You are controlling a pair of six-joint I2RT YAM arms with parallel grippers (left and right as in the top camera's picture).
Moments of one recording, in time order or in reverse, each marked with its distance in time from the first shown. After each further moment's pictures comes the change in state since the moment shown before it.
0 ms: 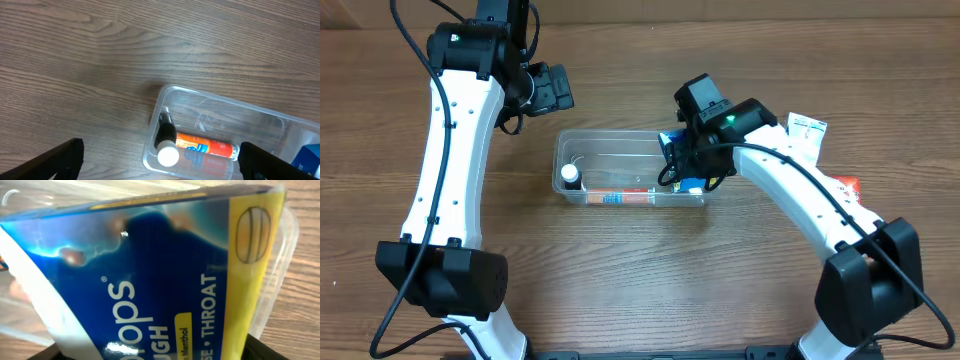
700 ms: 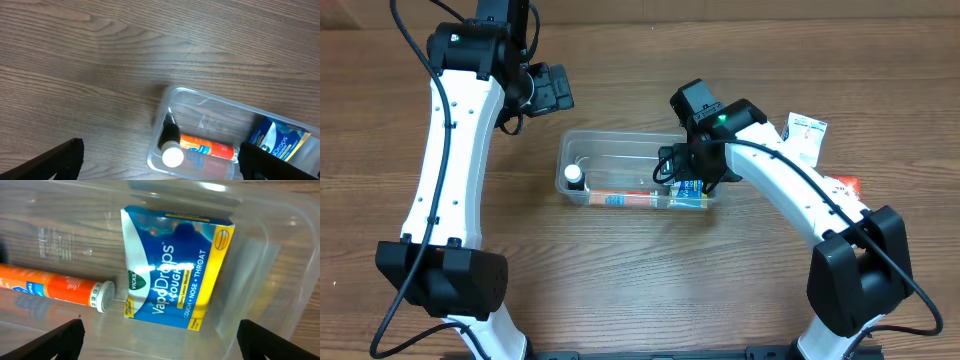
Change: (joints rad) left arm 0.000 0.000 0.000 -0.003 0.000 0.000; right arm 0.002 0.048 0.000 -0.027 0.023 0.063
